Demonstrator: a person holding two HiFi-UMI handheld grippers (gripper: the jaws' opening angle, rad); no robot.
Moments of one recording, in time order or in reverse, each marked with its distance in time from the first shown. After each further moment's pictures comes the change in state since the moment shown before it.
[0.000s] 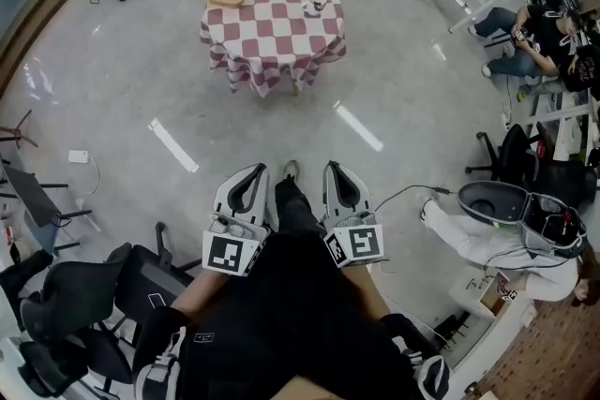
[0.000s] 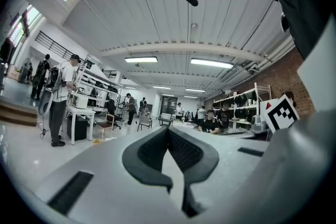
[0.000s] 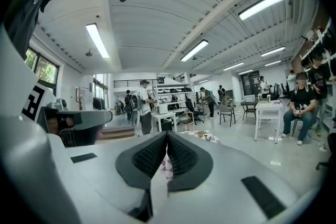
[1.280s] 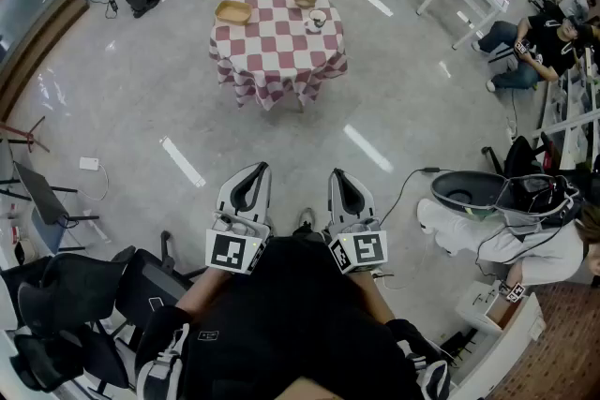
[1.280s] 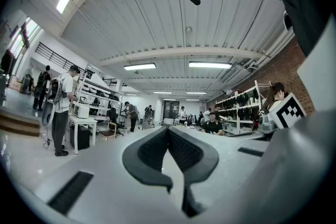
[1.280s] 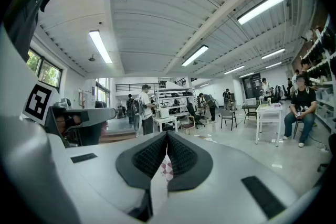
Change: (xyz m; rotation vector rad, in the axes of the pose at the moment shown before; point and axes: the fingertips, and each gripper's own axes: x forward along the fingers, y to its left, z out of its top) left arm -0.004 -0.041 0.030 0.057 -0.059 0.029; right arm -0.048 -0.017 0.024 -0.002 -0.040 0.015
